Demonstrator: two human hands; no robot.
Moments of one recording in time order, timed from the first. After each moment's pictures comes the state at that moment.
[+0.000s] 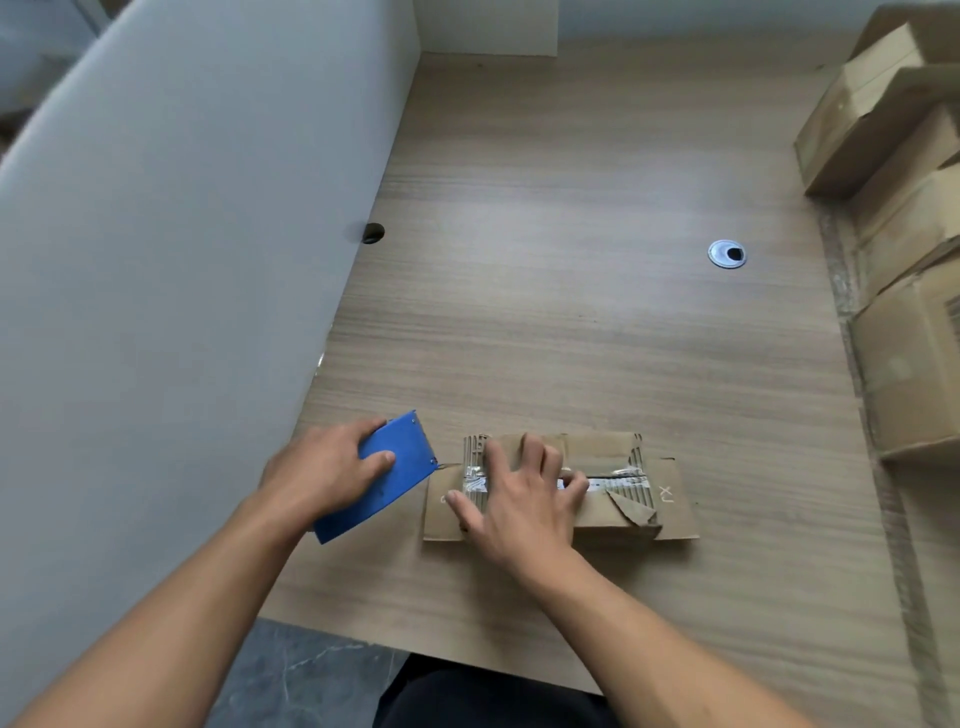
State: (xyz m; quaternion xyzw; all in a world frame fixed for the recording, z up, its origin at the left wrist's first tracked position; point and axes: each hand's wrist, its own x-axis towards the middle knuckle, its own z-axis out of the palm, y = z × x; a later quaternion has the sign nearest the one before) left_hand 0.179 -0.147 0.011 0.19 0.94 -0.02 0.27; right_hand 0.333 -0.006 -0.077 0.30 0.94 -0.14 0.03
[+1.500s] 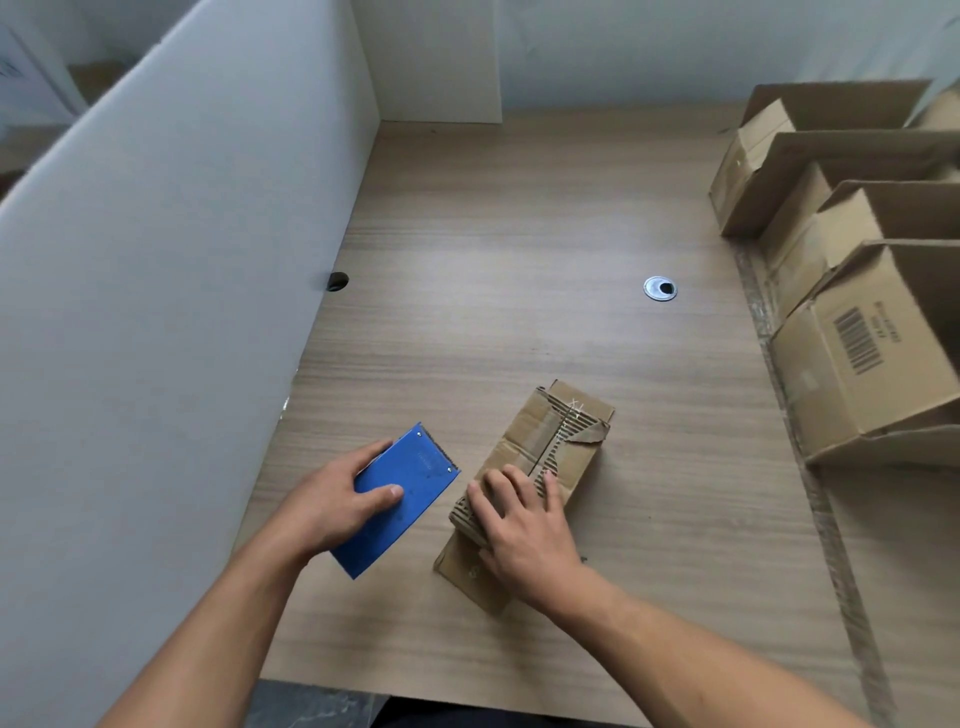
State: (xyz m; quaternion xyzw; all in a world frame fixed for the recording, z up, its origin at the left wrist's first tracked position) left_hand 0.207 -0.127 0.013 0.17 0.88 0.25 0.36; right_hand 0.373 0.038 -0.102 0.13 0.99 -0.08 0.01
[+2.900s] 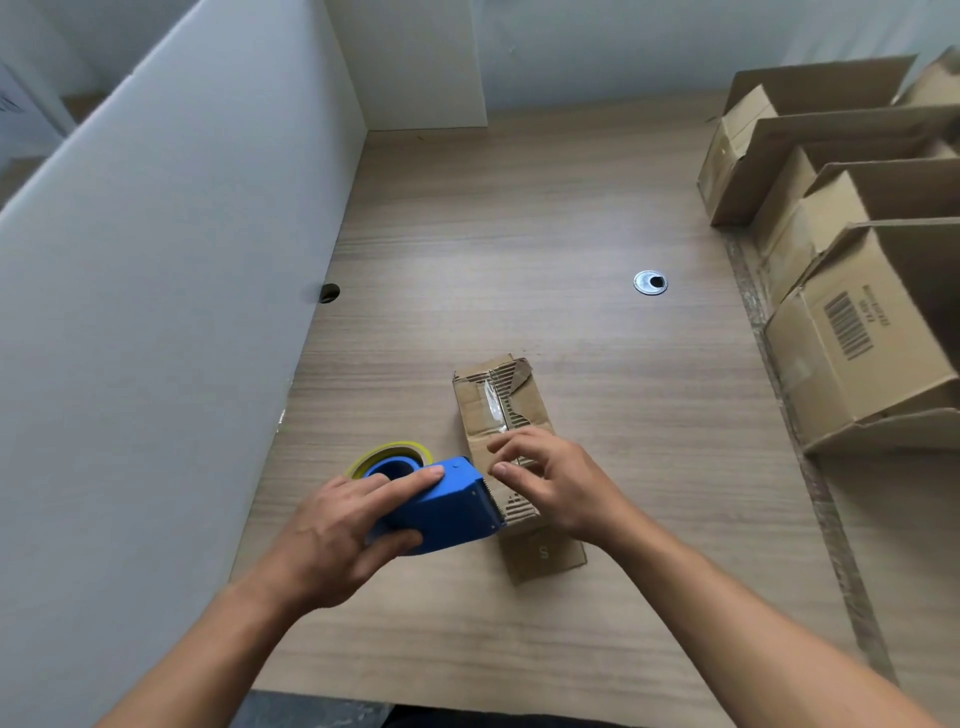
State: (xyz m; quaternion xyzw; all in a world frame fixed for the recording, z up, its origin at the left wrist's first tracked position) left_hand 0.232 -0.129 0.018 0.58 0.79 0.18 0.09; right_hand 0.373 0.109 -0.018 0.14 0.81 -0.57 -0.06
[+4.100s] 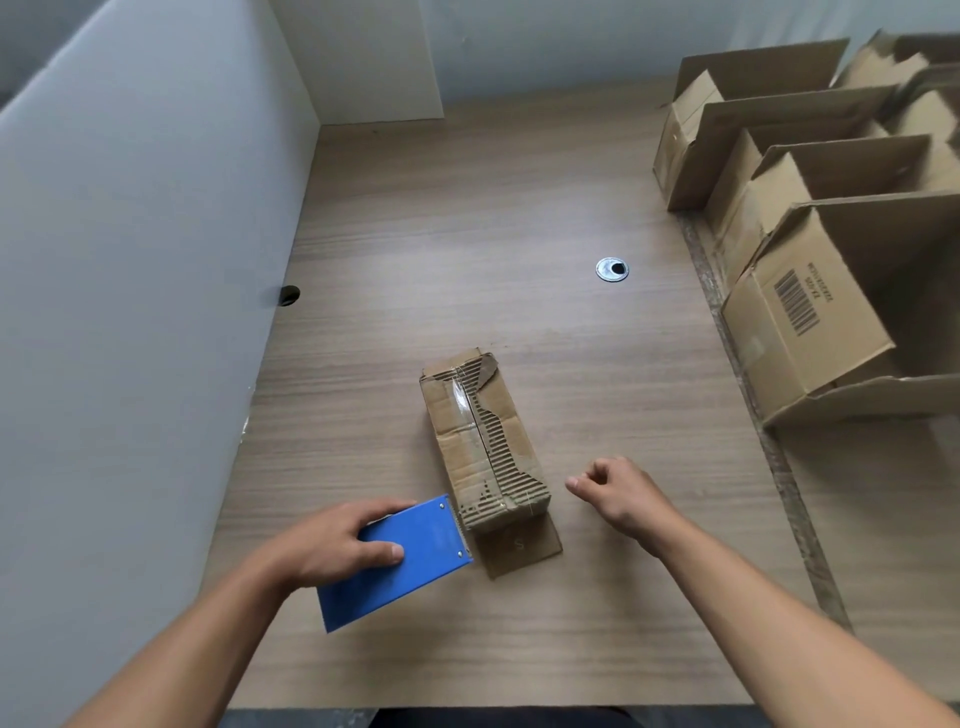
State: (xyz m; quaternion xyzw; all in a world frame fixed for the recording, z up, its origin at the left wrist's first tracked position) left_hand 0.216 -0.108 -0.004 0.34 0.80 0.08 0.49; right_hand 0.438 0.161 -0.082 0.43 0.78 -0.46 0.06
